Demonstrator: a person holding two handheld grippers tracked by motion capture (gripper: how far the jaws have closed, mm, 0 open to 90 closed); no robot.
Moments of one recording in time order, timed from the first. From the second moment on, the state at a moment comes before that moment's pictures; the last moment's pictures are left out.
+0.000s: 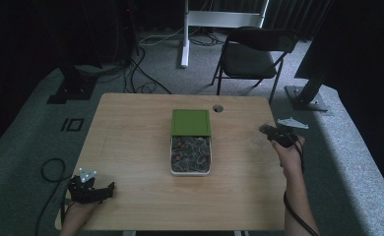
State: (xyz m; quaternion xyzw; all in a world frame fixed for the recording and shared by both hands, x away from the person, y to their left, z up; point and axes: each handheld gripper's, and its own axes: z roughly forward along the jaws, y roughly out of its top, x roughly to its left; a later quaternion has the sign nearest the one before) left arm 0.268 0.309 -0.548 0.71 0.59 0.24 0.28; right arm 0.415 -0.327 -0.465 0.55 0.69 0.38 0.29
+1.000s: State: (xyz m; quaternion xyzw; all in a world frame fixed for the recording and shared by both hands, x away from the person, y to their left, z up) left arm 0.268 0.309 -0.548 0.71 0.59 0.24 0.28; right arm 0.398 -0.319 -0.453 0.53 0.68 0.42 0.28
